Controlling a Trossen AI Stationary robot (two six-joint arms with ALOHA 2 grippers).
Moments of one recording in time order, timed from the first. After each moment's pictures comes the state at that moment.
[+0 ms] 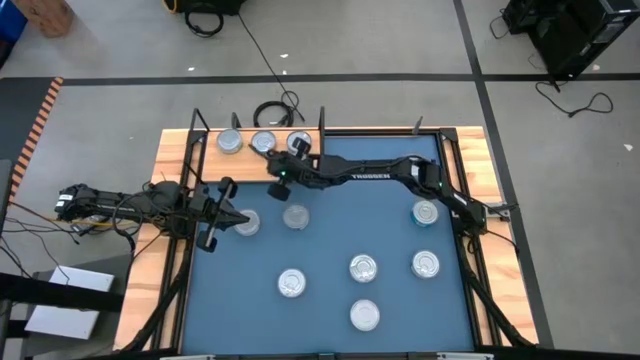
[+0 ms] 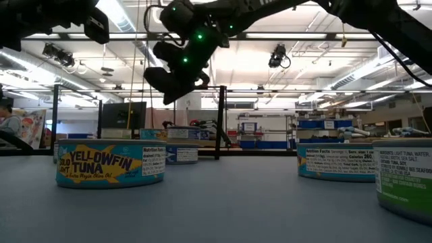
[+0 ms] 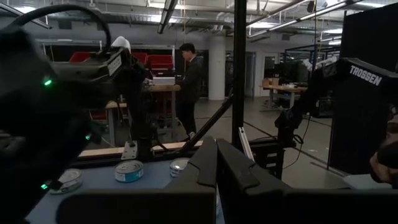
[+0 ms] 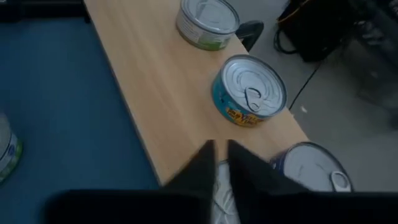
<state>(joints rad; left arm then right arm) -0.07 0.37 0.20 0.39 0.18 -0.04 -0.15 2.32 2.05 -0.46 0.46 0.02</state>
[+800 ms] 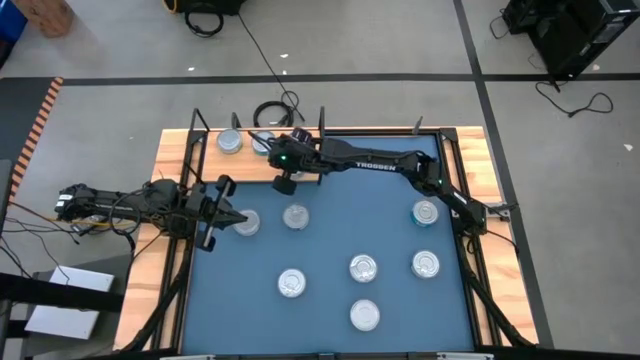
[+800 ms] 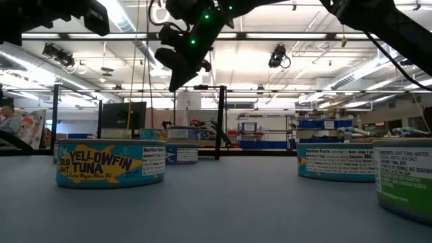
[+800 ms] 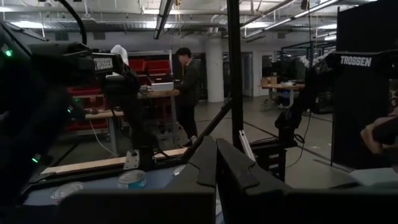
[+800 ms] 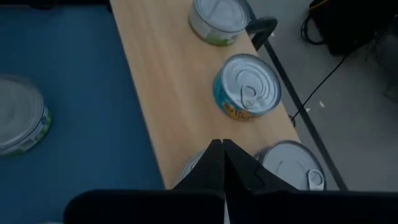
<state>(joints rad) -0.07 0.37 0.24 0.37 0.19 0.02 -0.19 2.32 2.26 -0.76 0.33 -0.04</state>
